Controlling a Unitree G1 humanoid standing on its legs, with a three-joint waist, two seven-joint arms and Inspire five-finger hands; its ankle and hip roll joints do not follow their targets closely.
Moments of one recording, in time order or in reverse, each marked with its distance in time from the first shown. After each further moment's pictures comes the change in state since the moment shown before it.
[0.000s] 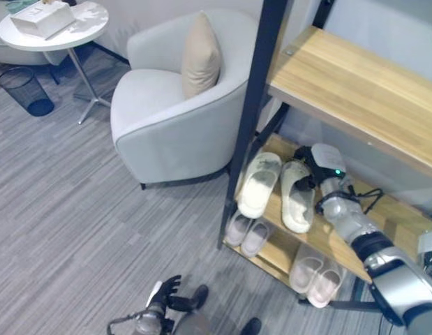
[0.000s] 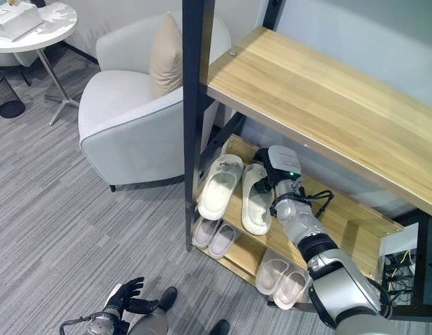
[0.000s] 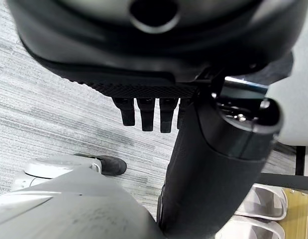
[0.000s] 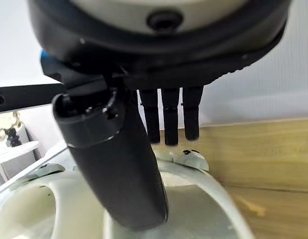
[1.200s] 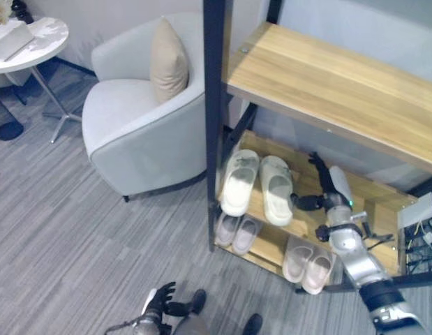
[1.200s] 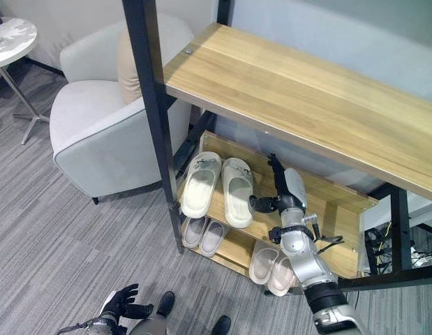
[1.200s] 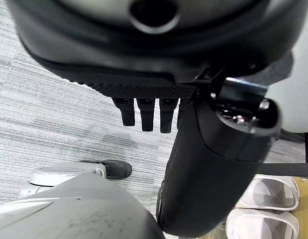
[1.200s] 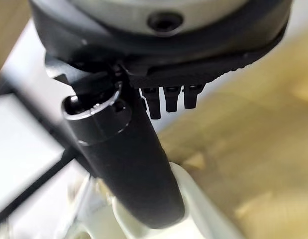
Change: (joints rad) left arm 0.018 -0.020 0.046 0.022 0.003 0.023 0.009; right arm 0.462 0.118 -0.311 -0.434 0.426 -0.074 0.049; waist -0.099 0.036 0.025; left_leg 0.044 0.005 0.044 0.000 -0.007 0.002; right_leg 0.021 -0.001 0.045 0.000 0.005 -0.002
